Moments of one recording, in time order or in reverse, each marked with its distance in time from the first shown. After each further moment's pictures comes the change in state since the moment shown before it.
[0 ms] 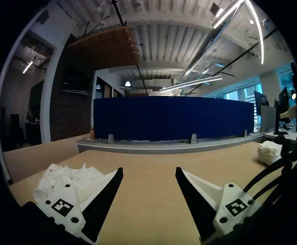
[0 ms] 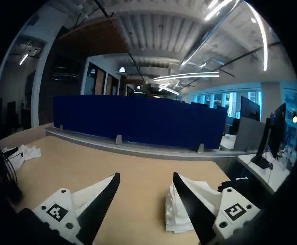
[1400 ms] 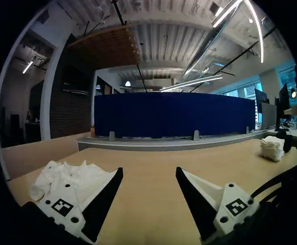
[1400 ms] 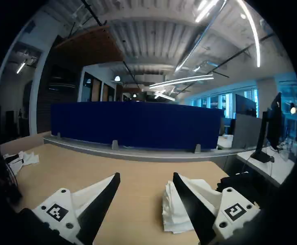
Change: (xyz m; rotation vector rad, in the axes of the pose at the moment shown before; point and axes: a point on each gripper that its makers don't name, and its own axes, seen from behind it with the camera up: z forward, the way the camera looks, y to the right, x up) left arm -0.023 -0.011 0.011 0.000 0.001 0.006; right arm -0.019 0.031 -0.002 -0.030 0.079 0.061
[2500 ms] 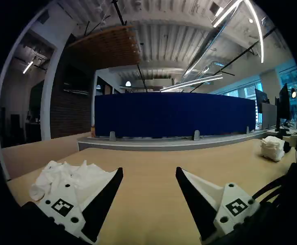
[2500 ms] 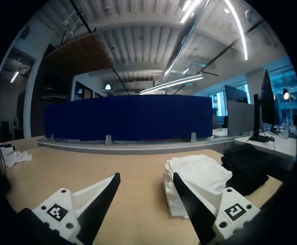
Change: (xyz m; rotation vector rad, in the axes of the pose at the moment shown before) left arm -0.001 -0.002 0.001 0.002 0.001 0.000; right arm -0.095 -0.003 0.013 -0.053 0.066 0.070
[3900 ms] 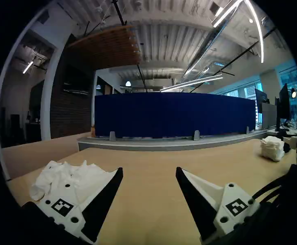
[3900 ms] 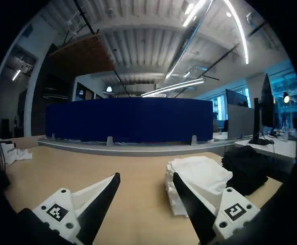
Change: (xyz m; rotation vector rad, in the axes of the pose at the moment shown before) left arm 0.000 -0.001 -0.001 0.000 0.000 0.000; right arm 0.006 -0.007 -0.013 -0.001 0.028 -0.021
